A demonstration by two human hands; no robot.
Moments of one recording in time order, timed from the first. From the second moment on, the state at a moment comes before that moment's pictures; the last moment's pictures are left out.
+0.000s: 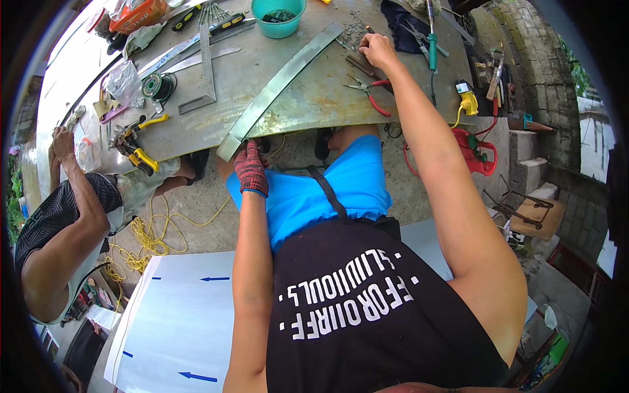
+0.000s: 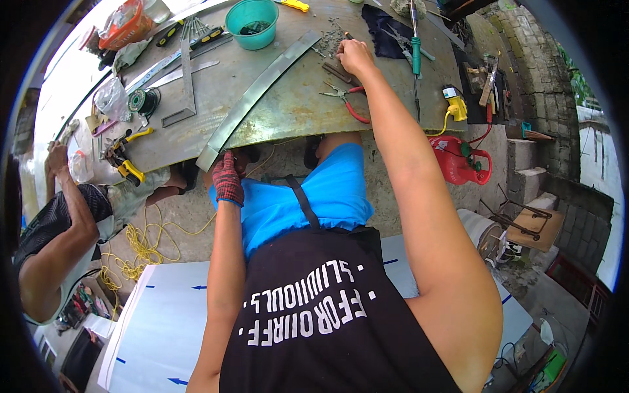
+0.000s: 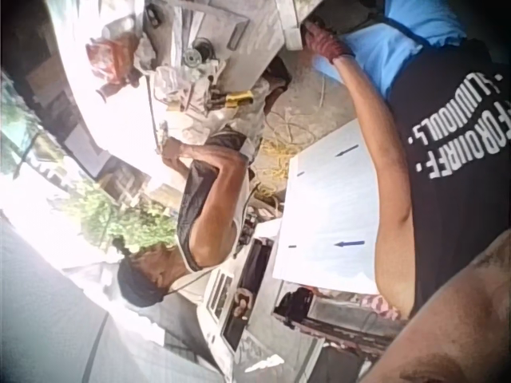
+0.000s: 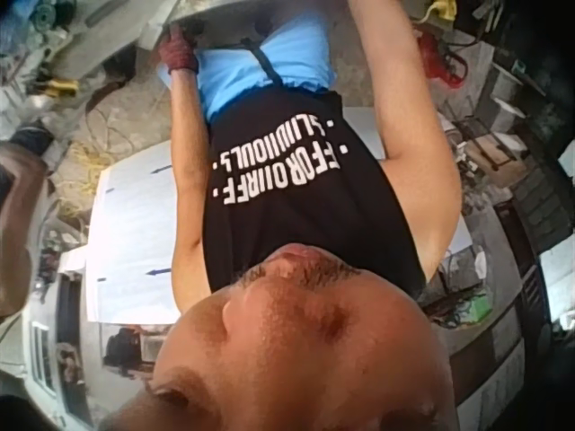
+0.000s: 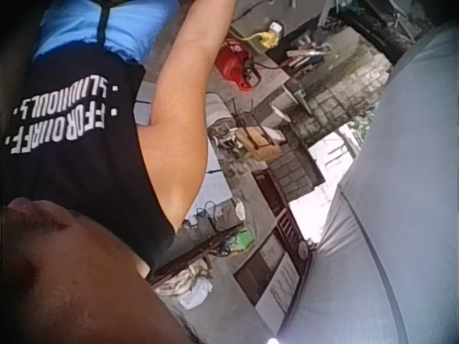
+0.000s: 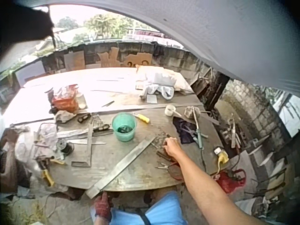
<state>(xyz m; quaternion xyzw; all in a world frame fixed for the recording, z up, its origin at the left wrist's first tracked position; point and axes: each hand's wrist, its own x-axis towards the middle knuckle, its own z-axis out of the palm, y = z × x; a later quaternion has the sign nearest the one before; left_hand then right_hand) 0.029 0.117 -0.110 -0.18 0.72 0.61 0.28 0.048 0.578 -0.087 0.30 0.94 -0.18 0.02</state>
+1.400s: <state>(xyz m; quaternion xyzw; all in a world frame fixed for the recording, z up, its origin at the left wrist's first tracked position) 0.028 0.117 -0.112 -0.20 0.71 0.61 0.28 0.050 0.569 -0.083 0.36 0.90 -0.25 0.01</state>
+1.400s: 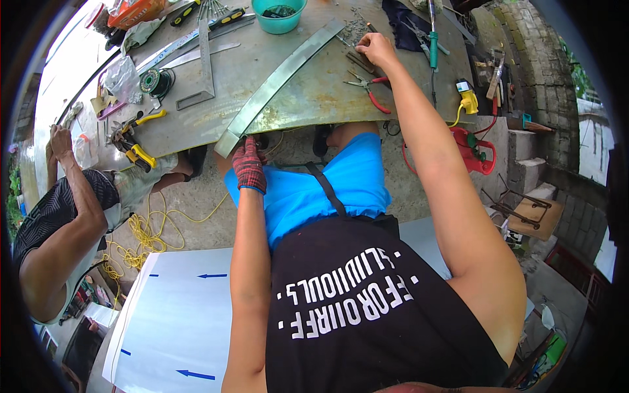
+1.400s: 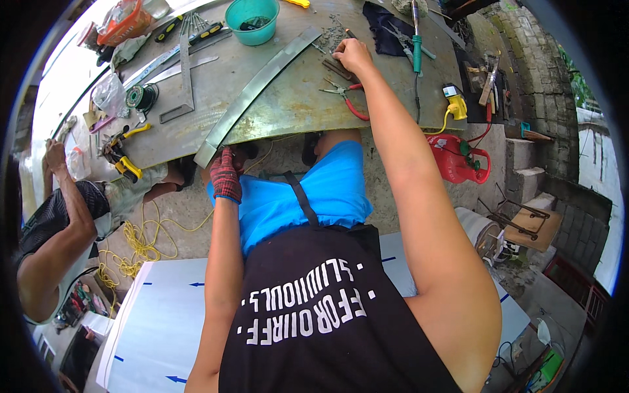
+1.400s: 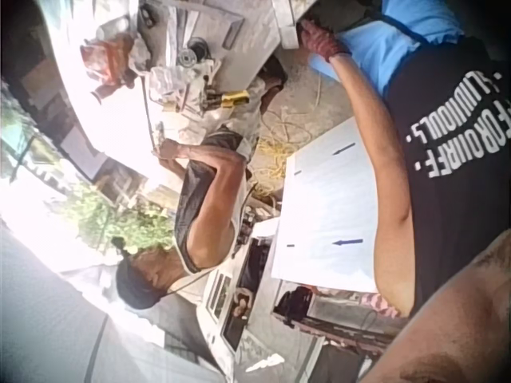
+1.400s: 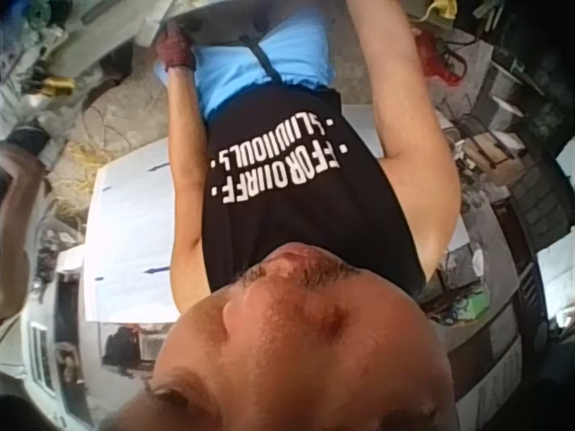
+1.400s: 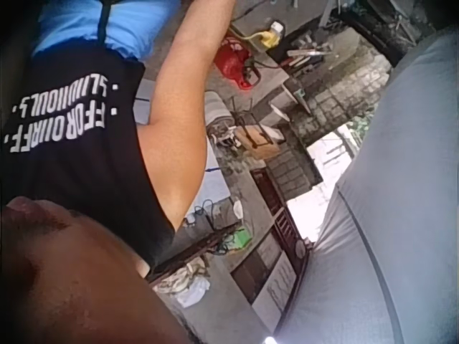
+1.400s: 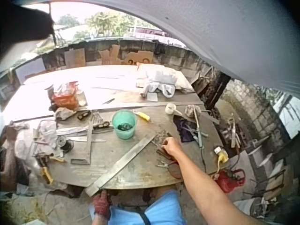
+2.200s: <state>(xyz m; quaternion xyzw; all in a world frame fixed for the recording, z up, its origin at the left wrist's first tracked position) 0.027 0.119 -0.111 -0.18 0.71 0.62 0.28 0.078 0.542 -0.075 0.35 0.89 -0.27 -0.12</state>
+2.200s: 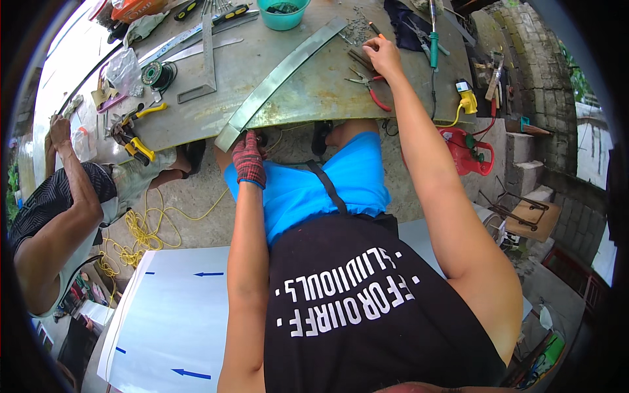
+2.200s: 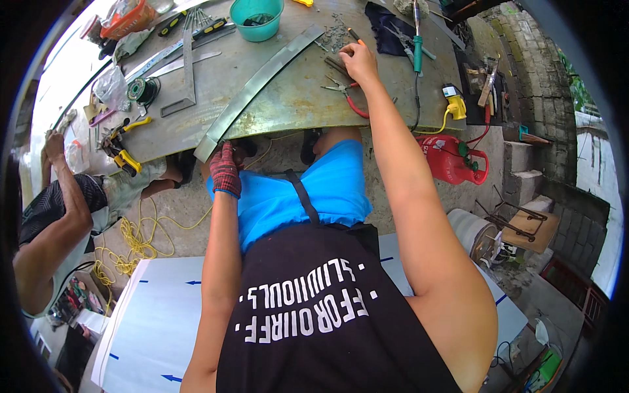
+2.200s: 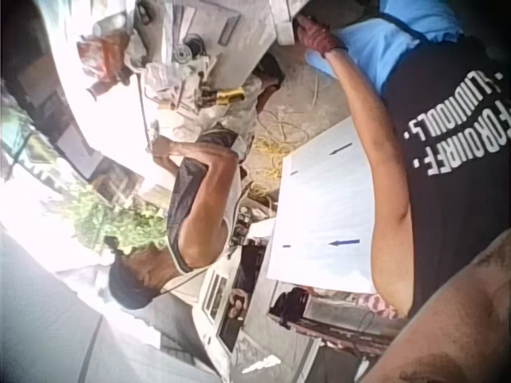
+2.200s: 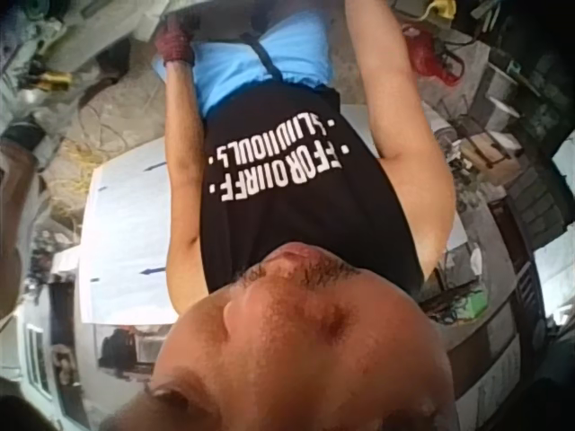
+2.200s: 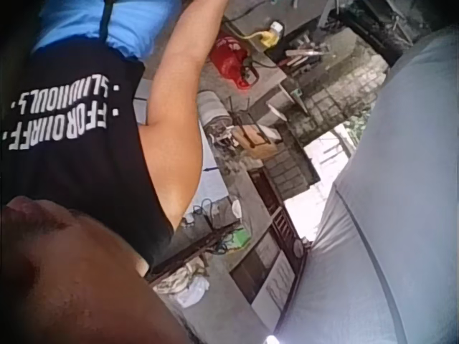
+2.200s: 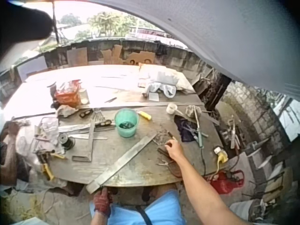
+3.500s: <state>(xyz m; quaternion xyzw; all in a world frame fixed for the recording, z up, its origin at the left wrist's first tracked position) 0.027 0.118 -0.110 -0.18 0.72 0.61 0.29 0.059 0.603 -0.074 0.33 0.89 -0.31 -0.03</state>
